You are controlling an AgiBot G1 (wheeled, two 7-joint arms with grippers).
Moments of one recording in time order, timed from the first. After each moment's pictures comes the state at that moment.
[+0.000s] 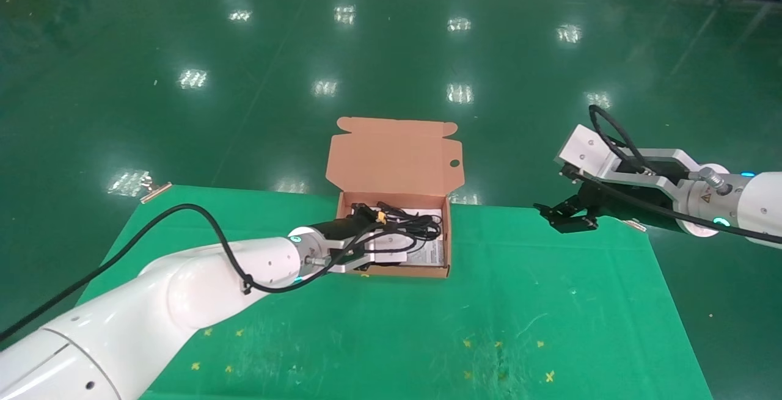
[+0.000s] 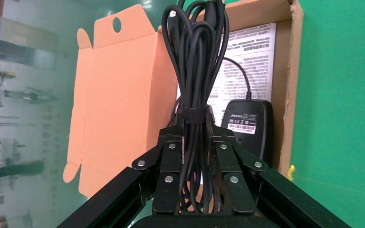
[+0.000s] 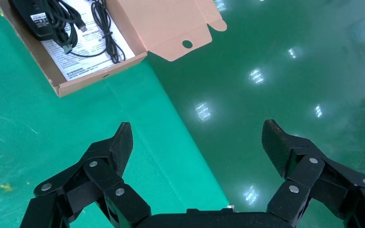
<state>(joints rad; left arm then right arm) -1.41 1.37 1.09 -0.66 1.80 0.39 0.06 1.78 -0.65 -1.42 1.29 -1.74 -0.56 0.84</state>
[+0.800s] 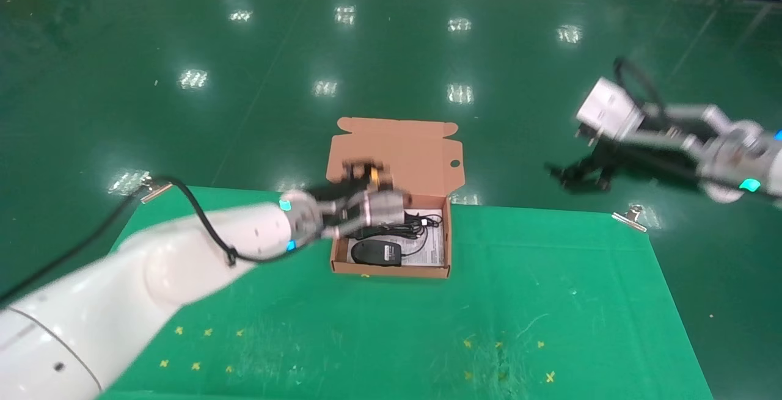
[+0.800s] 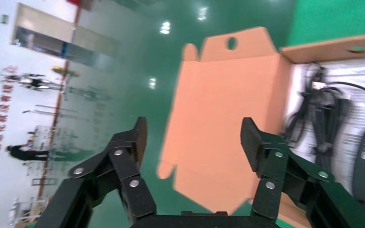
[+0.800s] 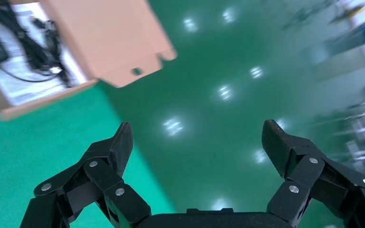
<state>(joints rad) -1.46 1.32 1.06 -0.74 1.79 0.34 0.03 1.86 -0.63 -1.38 1.31 -1.76 -0.56 0.81</state>
